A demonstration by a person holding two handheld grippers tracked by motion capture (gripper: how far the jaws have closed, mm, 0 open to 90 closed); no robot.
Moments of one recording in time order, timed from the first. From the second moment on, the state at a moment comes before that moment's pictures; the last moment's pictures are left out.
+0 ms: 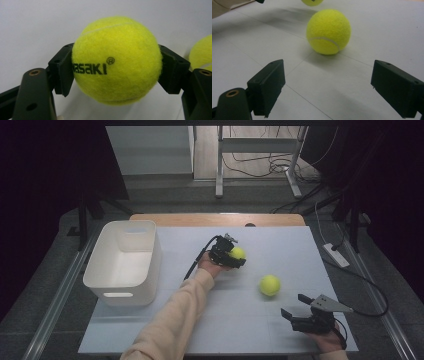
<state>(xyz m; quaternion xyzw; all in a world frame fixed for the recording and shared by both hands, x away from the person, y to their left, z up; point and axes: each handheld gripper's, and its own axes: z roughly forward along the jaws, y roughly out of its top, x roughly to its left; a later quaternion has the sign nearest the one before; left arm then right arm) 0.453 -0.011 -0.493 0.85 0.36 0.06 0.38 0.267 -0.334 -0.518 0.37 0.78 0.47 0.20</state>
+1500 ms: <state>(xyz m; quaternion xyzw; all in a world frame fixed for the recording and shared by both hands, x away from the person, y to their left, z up) 0.409 0.028 -0.451 0.81 0.33 0.09 0.47 0.267 -0.332 -0.518 0.37 0.78 0.47 0.20</state>
